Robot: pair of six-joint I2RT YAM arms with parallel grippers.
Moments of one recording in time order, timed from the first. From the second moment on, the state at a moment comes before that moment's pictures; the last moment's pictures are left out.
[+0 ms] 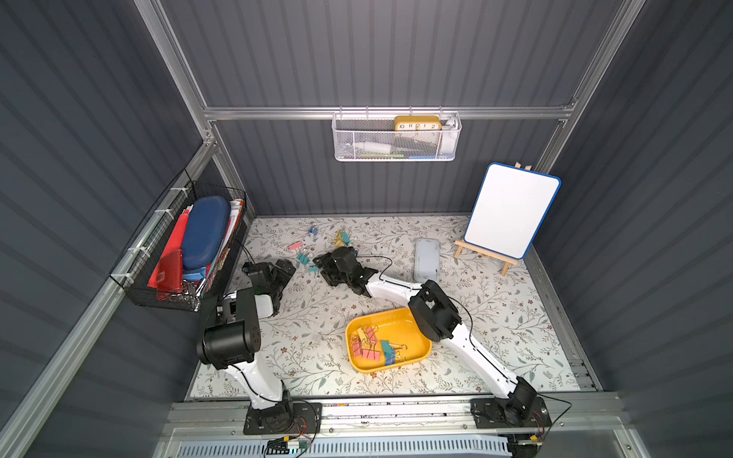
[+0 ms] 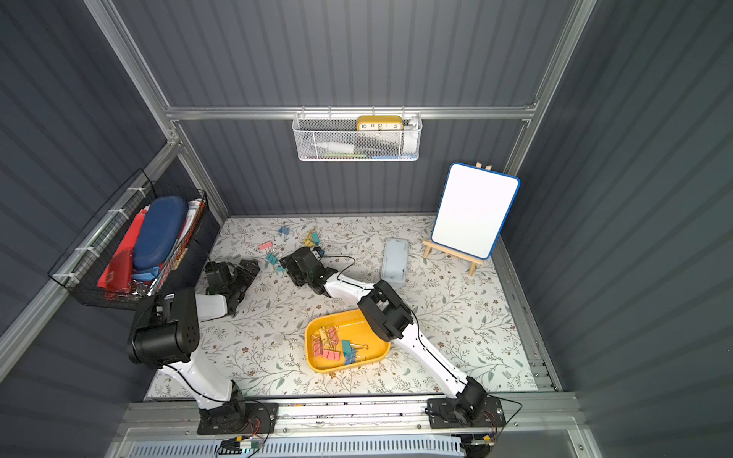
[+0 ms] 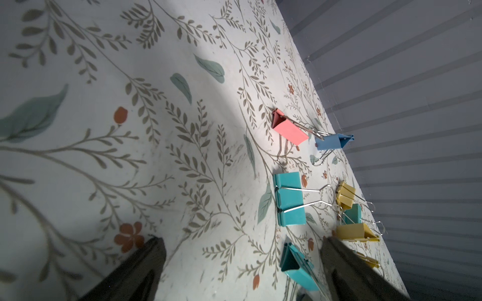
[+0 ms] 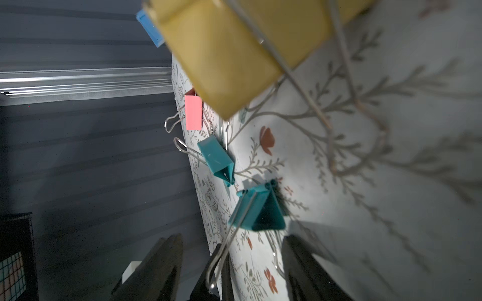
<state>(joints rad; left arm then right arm) 0.19 1.78 0.70 0.52 0.20 -0.80 0.85 2.77 2.29 0.09 -0.08 1.55</state>
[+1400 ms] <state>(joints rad) -0.04 1.65 0.73 0.52 0.13 -0.61 0.86 1.21 1.01 -0.39 -0.20 0.73</state>
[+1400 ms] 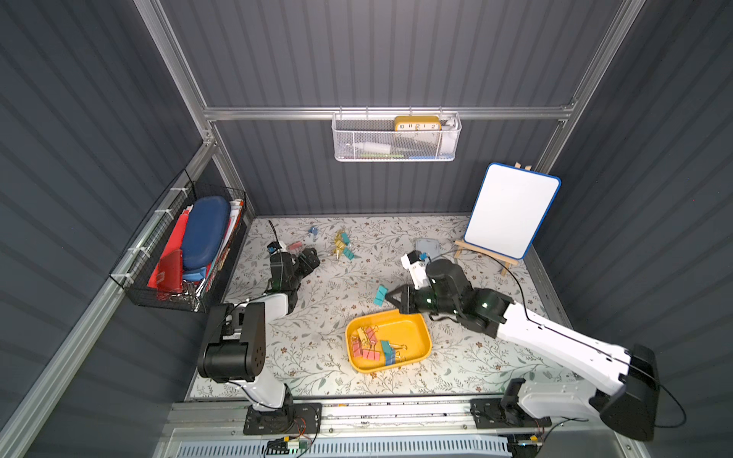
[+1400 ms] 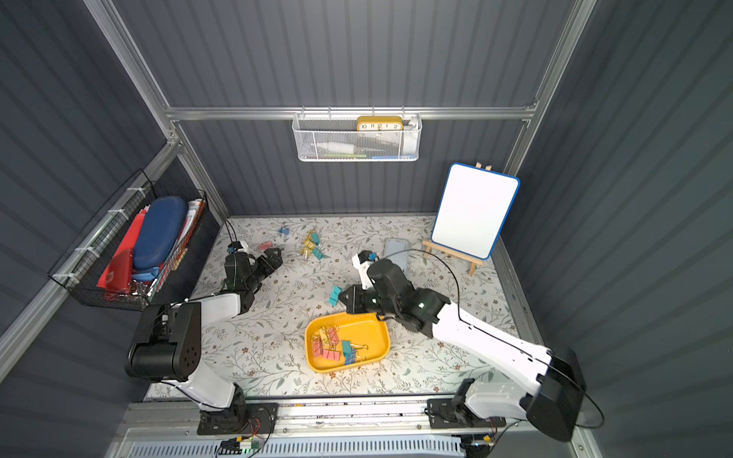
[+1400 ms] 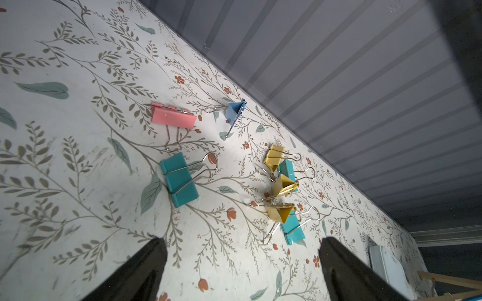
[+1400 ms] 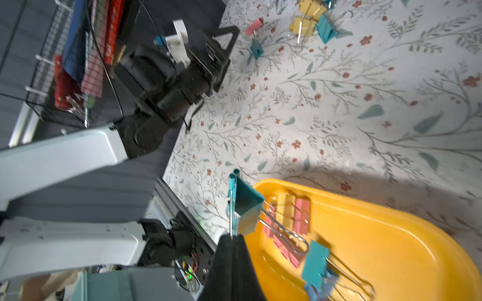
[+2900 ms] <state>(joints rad) -0.15 2.23 1.67 -0.44 -0.30 -0.54 0.49 1.39 0.66 0.10 -0.39 0.49</state>
